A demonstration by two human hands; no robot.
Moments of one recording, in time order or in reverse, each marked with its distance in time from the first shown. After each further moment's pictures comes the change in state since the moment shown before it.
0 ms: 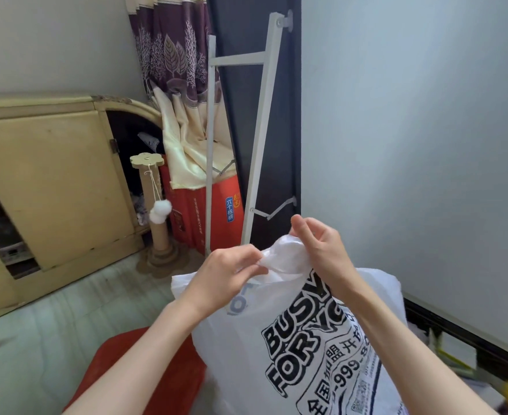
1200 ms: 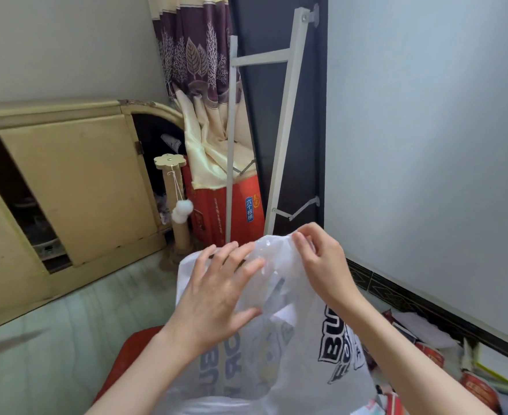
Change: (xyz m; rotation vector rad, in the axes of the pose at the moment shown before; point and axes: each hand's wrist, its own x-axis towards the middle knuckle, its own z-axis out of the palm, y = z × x) left_hand -0.049 -0.018 -0.022 0.805 0.024 0.181; right_hand 0.001 0.019 0.034 -0.273 0.066 -0.182
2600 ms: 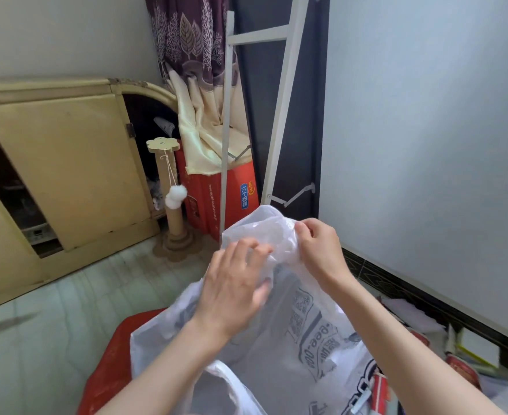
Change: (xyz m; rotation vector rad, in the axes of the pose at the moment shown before) left_hand 0.014 0.039 0.013 -0.172 0.025 -0.230; right_hand 0.006 0.005 0.003 -0.041 0.008 0.278
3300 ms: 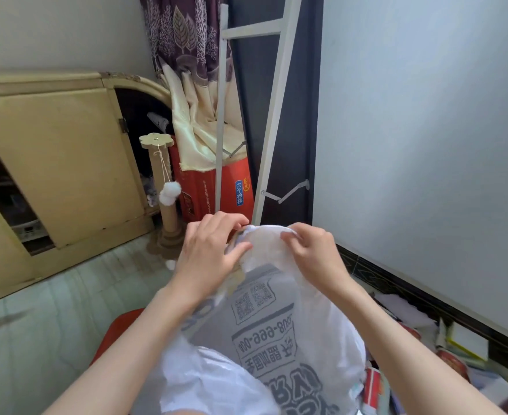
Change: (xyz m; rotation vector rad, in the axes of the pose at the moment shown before) left_hand 0.028 -0.025 -0.016 -0.164 0.013 -0.113; right_hand -0.005 0.017 -0.009 -0.275 -0.068 -0.241
